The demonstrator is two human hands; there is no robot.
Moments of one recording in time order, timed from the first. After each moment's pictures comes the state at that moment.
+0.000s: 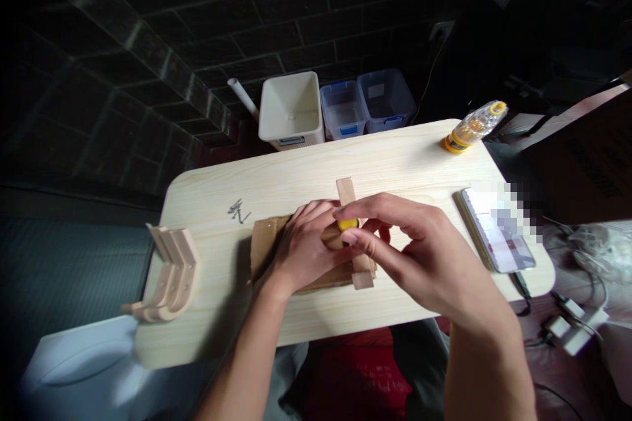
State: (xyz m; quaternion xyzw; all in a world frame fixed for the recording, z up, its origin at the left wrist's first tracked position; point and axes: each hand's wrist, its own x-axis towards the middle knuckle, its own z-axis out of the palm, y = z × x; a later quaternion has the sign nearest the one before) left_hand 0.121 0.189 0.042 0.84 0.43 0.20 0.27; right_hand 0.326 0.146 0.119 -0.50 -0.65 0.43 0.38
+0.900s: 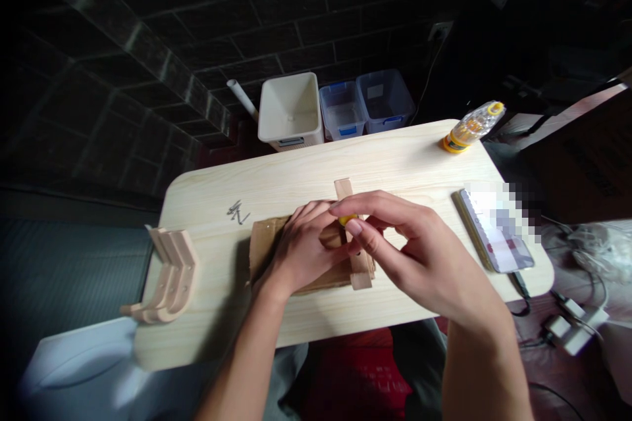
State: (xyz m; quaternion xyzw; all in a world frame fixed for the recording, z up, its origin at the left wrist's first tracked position) left_hand 0.123 0.188 0.044 0.84 0.45 0.19 0.26; right_hand 0.326 0.148 0.117 -0.48 -0.62 0.48 0.39
